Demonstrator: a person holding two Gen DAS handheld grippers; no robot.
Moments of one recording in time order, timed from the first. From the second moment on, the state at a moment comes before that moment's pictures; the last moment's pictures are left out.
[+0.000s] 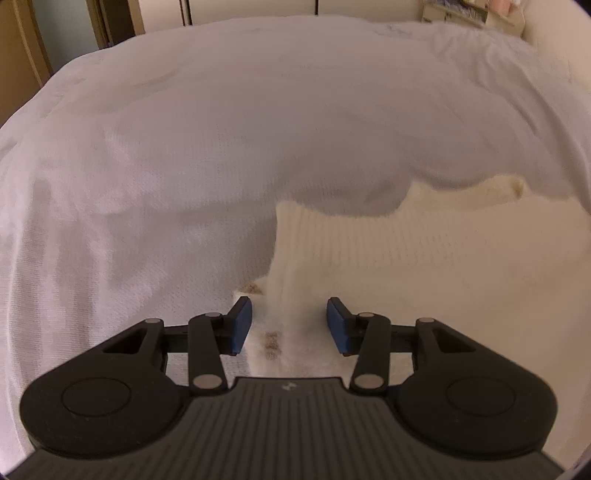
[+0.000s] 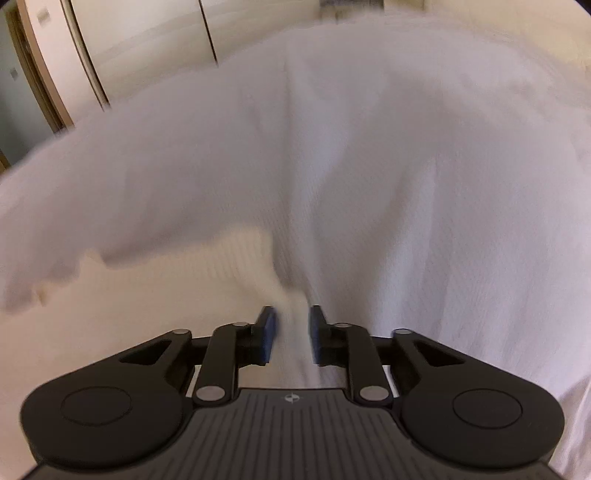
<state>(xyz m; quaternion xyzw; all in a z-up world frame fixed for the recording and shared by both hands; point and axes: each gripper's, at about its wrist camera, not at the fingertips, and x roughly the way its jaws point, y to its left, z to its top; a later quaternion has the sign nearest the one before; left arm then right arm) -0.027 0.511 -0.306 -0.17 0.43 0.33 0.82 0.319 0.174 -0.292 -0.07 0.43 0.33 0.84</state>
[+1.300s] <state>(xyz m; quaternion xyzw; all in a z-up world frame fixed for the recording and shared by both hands) -0.076 0.475 -0.294 -0.20 0.47 0.38 0.77 0.249 0.132 -0.285 -0.05 0.45 0.29 0.84</state>
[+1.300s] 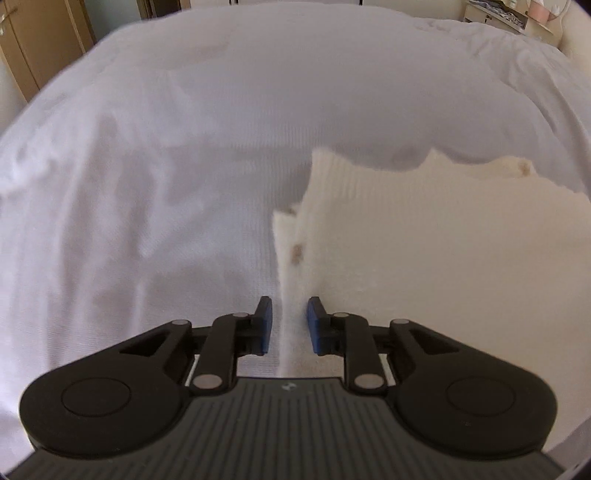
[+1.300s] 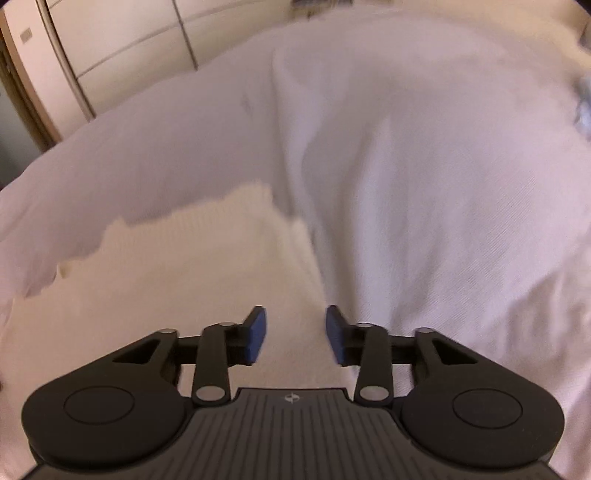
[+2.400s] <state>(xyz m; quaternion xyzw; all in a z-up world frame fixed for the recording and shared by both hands) -0.133 0.398 -0.284 -0.19 0.51 0.29 0.79 0.178 0.022 -0.322 0.25 0.56 0.22 0.76</state>
